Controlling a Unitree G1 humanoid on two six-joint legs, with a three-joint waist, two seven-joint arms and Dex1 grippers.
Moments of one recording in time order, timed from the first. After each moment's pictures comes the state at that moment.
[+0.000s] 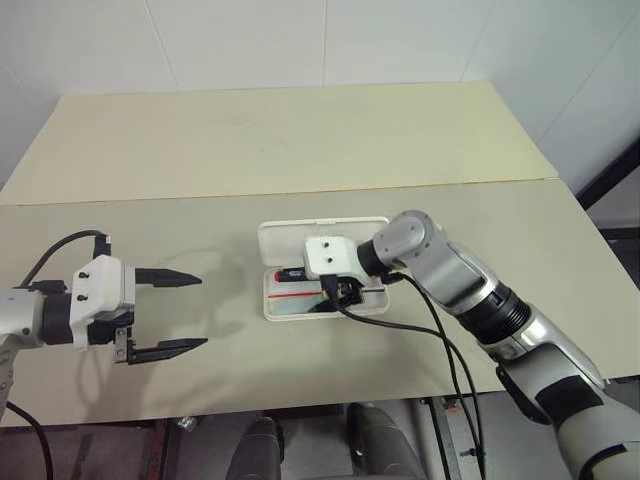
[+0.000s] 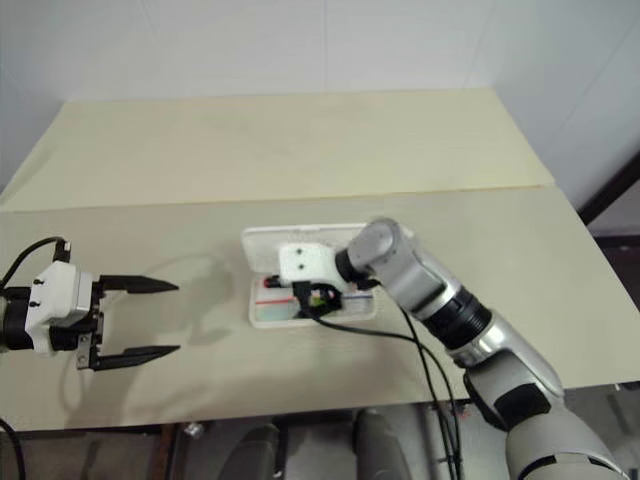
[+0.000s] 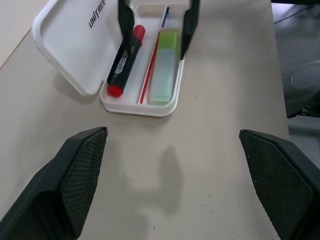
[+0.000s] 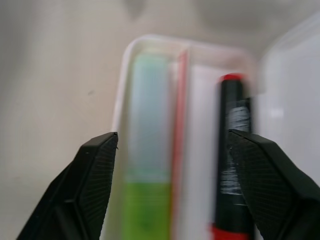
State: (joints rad) left arm 0.04 1.00 0.43 -0.35 -0.51 0.30 -1.25; right arm -0.94 -0.46 0.58 0.00 -0.01 0.53 1.21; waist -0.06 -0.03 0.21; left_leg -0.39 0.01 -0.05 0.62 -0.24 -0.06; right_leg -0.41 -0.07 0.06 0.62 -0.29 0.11
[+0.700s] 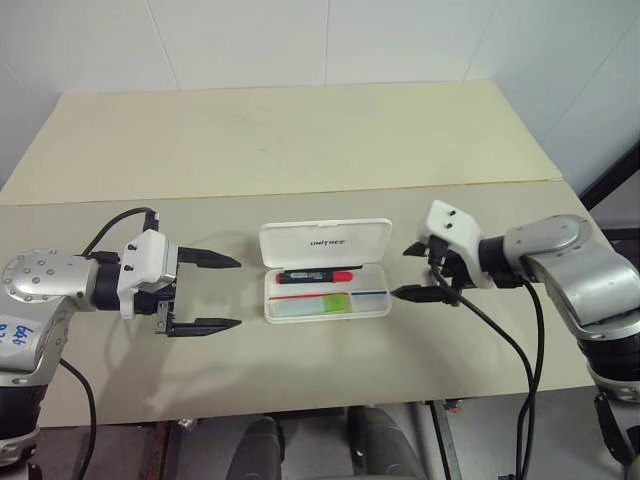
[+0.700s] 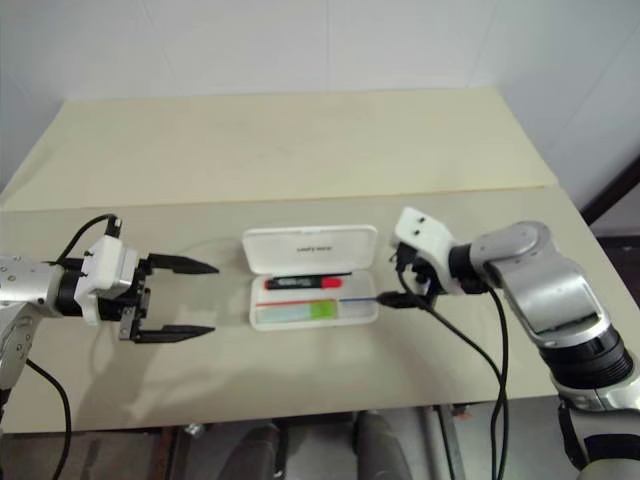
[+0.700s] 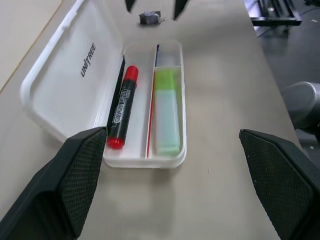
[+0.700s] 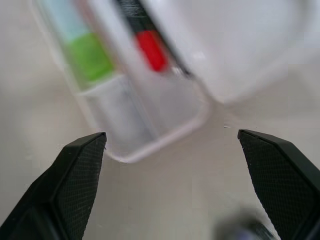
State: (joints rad) left arm -0.26 0.95 0.18 -0.22 -0.50 0.28 -1.28; right arm -0.65 -0.84 0.17 -0.36 0.21 1.09 1.09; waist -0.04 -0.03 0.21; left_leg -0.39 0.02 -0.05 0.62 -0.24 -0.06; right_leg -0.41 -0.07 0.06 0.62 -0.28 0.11
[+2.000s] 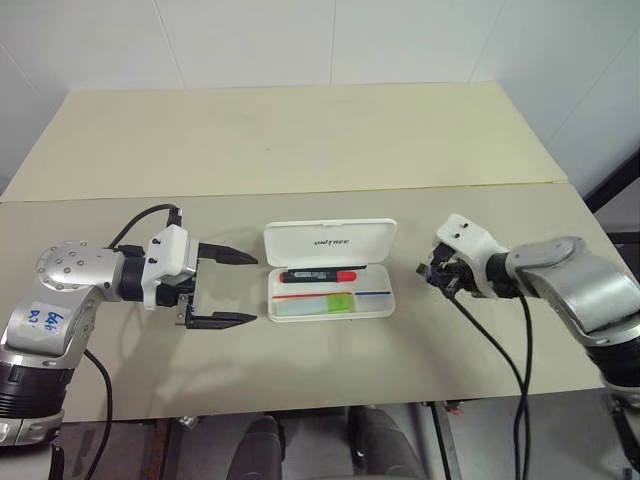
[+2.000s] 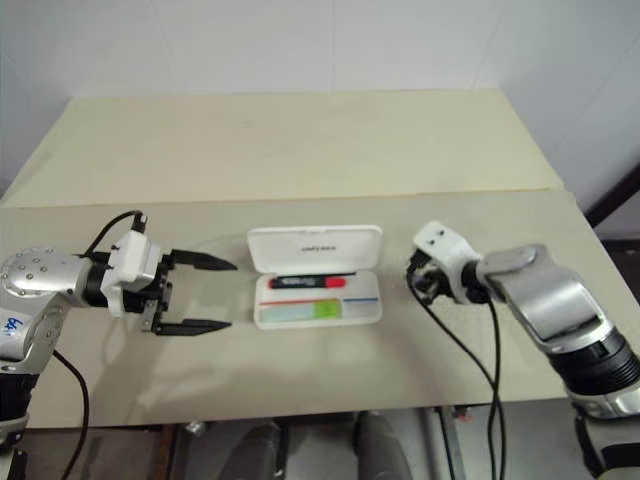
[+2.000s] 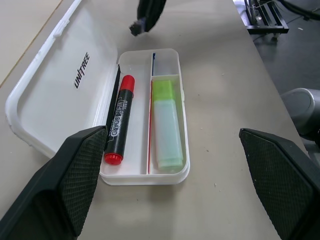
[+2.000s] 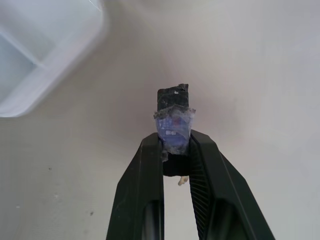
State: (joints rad) left arm -0.35 0.90 0.08 -0.16 -0.48 0.25 -1.28; right arm -0.62 -0.96 0.28 -0.30 0.26 1.01 0.88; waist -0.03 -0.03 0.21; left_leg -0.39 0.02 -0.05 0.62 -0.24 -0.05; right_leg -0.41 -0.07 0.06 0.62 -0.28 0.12
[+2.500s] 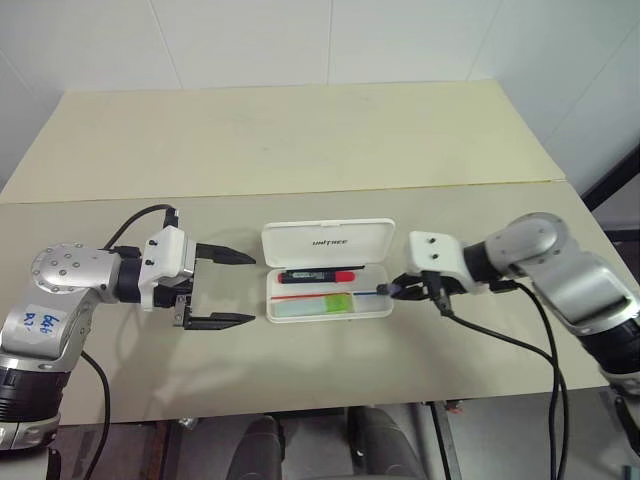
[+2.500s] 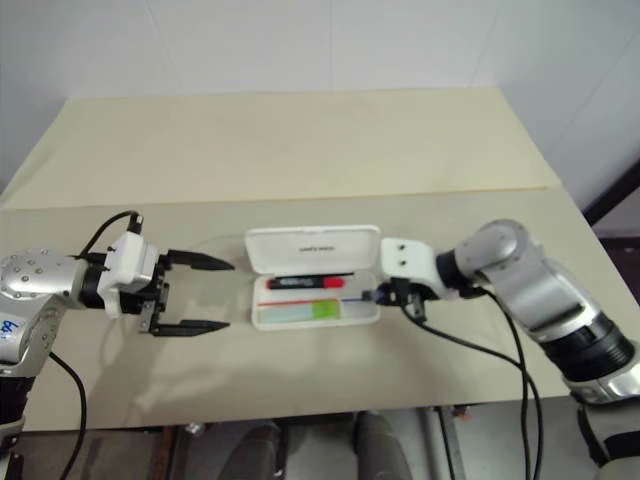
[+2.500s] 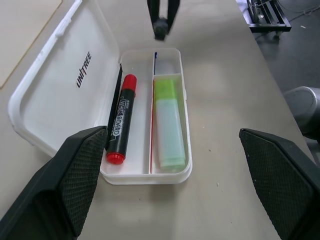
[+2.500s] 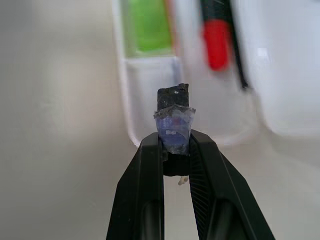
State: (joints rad) left arm -0.33 0.90 0.10 -0.19 -0.48 0.25 -1.26; right arm -0.73 -0.91 0.44 -0.23 0.17 0.59 1.27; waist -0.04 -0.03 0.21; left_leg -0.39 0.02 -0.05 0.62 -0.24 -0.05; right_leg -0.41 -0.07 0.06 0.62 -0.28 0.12
